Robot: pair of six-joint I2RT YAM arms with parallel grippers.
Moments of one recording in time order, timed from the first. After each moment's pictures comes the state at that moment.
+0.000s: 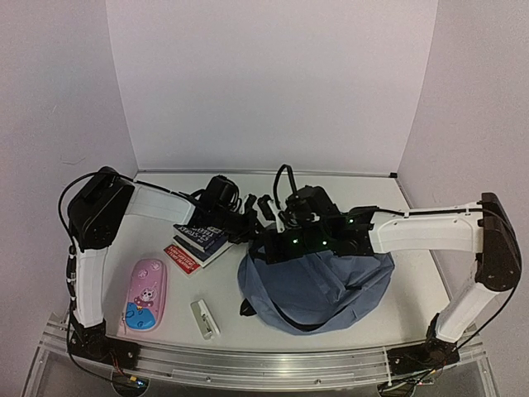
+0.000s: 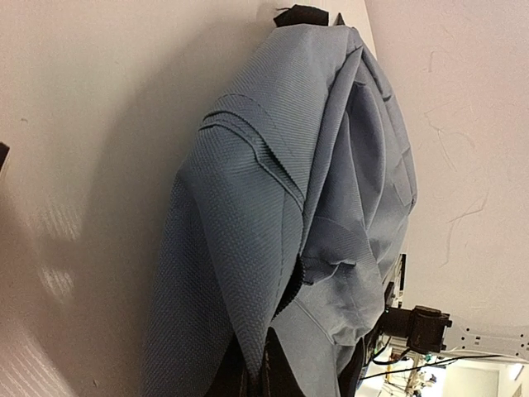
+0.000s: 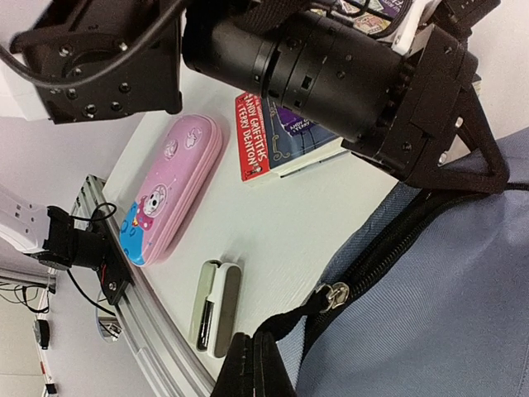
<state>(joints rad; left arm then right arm) -0.70 2.09 1.33 0.06 0.59 -0.83 1.03 1.66 1.17 -0.13 -0.17 0.60</state>
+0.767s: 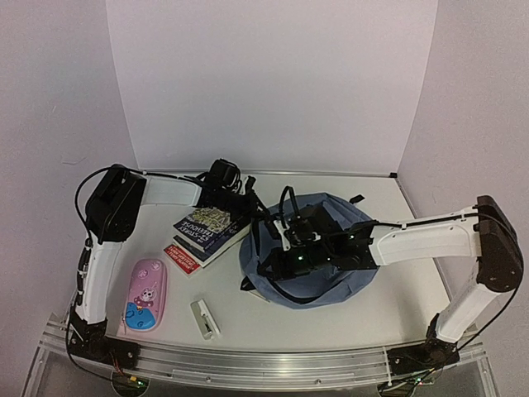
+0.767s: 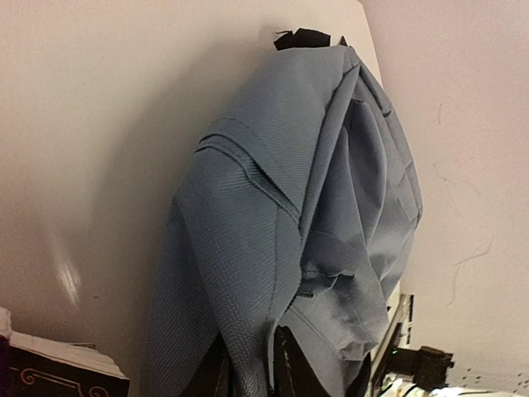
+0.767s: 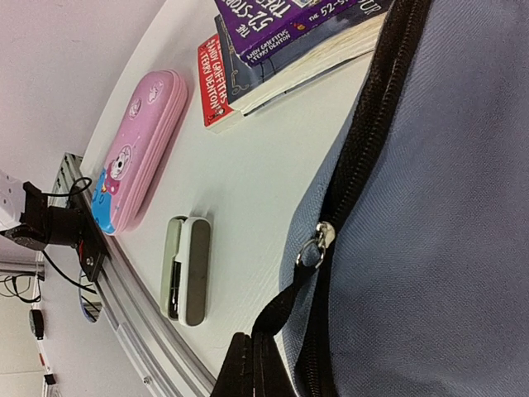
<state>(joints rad) -0.61 2.26 1.66 -0.09 0.59 -0.75 1.04 1.65 1.04 -0.10 -0.18 0.66</state>
